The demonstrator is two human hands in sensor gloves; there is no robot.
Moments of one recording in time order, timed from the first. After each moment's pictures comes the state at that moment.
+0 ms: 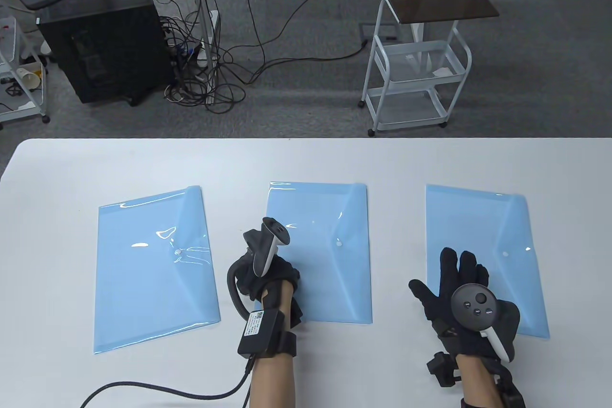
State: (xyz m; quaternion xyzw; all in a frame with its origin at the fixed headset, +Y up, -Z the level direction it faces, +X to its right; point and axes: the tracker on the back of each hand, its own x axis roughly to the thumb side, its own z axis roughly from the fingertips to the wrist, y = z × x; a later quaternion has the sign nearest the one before) left_hand -0.106 -0.771 -0.377 -0.23 0.27 0.13 0.92; right_hand 0.255 -0.732 -0.266 -0.01 -0.04 0.96 0.27
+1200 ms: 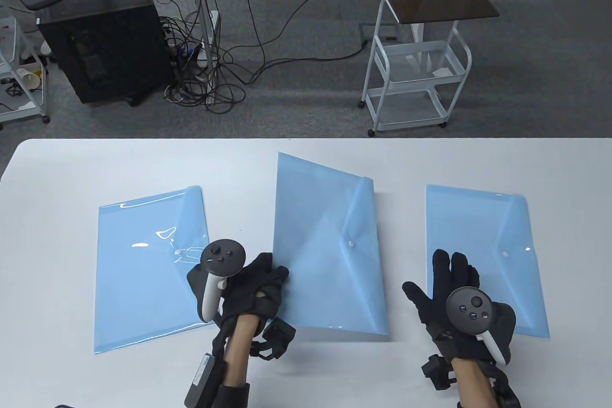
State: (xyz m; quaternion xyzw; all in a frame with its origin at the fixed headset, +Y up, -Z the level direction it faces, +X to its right) left_hand -0.148 -0.708 -0.288 -0.15 0.09 0.50 0.85; right_hand 0.246 -0.728 -0.261 0.01 -0.05 0.96 0.28
